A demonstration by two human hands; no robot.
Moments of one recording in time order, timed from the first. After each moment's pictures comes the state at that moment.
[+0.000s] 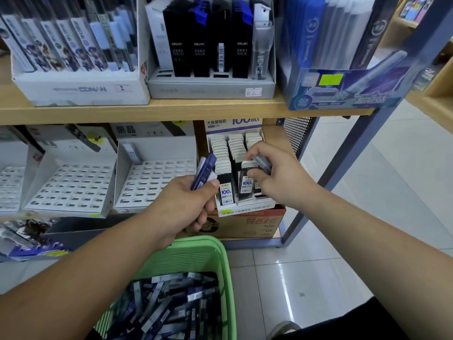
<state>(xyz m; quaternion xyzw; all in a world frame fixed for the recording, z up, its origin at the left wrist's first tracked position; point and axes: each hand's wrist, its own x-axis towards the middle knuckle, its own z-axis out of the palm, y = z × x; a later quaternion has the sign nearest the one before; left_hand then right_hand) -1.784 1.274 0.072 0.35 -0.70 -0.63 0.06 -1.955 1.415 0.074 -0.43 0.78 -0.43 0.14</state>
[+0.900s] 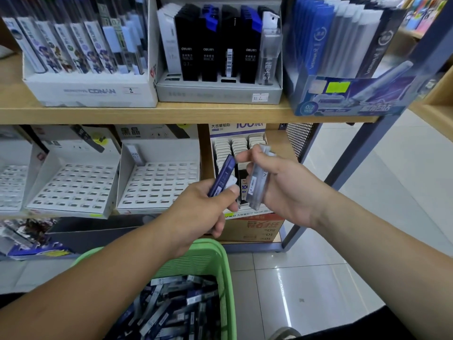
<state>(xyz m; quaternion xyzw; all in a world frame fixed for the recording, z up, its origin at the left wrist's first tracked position) -1.785 1.295 0.081 0.29 -0.68 -0.66 0.05 -1.926 1.411 0.104 -0.19 0.55 -0.65 0.48</state>
